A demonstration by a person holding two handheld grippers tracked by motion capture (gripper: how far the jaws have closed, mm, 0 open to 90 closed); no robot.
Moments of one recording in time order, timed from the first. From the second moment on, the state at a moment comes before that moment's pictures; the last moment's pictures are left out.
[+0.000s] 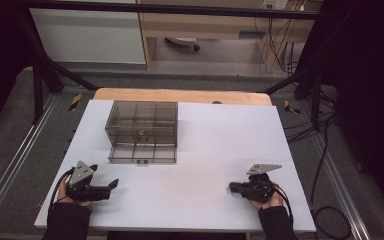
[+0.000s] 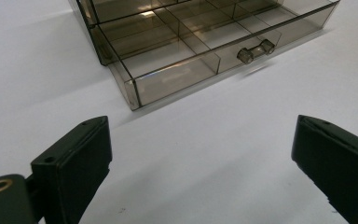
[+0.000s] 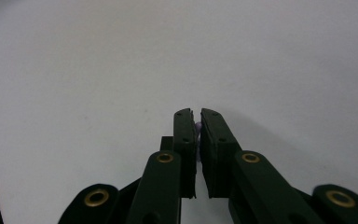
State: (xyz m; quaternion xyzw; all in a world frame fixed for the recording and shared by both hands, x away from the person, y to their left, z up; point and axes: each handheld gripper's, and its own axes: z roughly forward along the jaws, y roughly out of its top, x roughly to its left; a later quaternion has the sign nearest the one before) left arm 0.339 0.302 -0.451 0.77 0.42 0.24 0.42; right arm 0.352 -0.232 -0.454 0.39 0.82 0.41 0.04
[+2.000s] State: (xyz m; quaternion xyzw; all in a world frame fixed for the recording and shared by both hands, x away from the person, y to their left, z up) left arm 0.339 0.302 -0.450 0.77 0.42 0.24 0.42; right arm 0.360 -0.209 -0.419 0.37 0.82 0.43 0.09
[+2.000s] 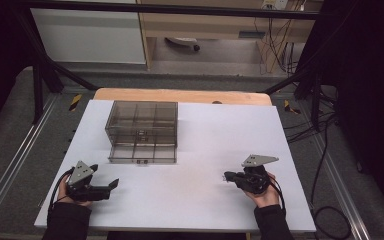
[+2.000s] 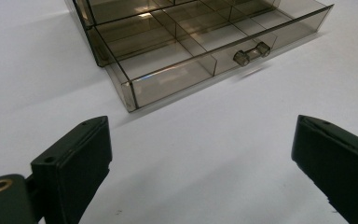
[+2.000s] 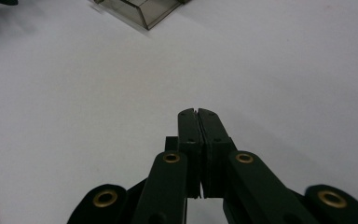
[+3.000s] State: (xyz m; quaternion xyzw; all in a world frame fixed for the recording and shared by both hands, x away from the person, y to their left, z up) left arm 0.339 0.302 -0.450 0.77 0.42 0.23 0.42; right arm 0.382 -0.154 -0.405 0.35 0.82 0.44 0.10
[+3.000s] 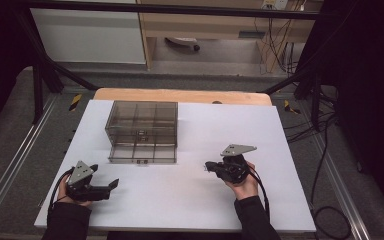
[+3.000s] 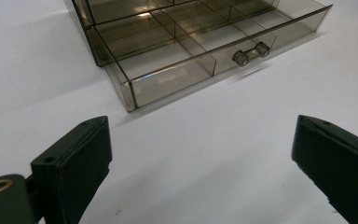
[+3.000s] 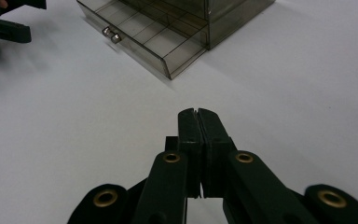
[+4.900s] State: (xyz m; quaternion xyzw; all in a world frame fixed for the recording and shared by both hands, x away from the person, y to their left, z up) left arm 0.339 0.302 -0.450 0.77 0.42 0.23 0.43; right arm 0.413 -0.061 -0.391 0.31 0.83 0.46 0.09
